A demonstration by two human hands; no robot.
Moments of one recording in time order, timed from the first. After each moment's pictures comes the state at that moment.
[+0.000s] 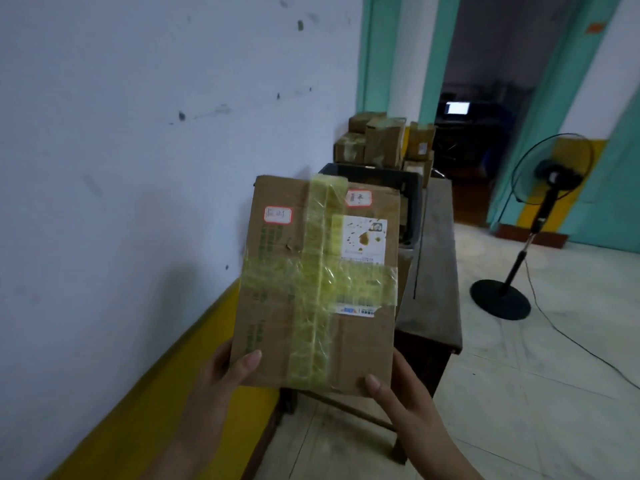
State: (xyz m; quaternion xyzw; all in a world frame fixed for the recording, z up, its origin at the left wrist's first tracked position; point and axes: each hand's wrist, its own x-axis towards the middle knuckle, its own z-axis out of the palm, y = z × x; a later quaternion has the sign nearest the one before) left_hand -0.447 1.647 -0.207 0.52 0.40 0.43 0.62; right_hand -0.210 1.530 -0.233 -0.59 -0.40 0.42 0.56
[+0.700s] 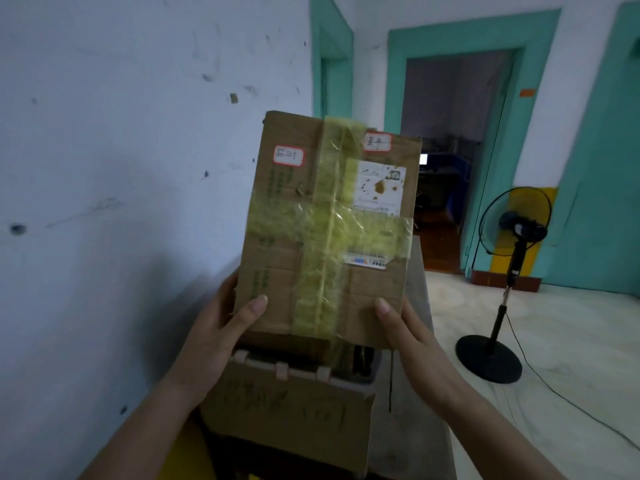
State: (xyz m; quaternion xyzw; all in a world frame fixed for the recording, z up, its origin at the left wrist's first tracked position) left_hand -0.233 1.847 -0.084 0.69 0.27 0.44 0.50; right_hand -0.007 1.709 -0.096 -0.56 -0.47 0.32 0.60
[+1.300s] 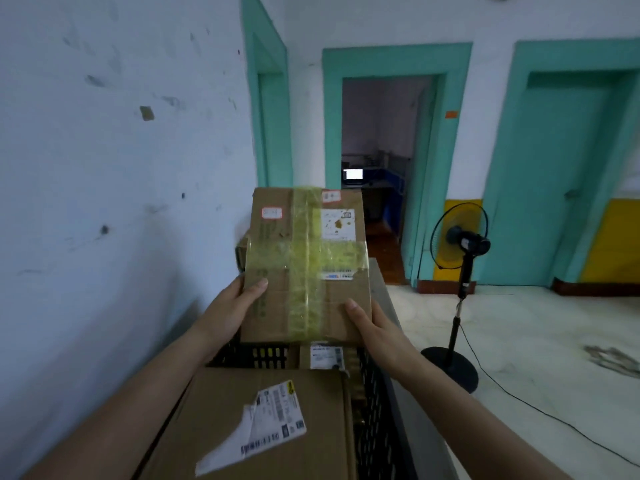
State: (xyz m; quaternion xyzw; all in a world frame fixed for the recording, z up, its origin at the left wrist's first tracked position) left_hand -0.074 2.122 -0.072 0.73 0.27 0.27 0.56; right_hand 0.097 1.917 -0.091 -0.72 -0.37 0.24 0.53
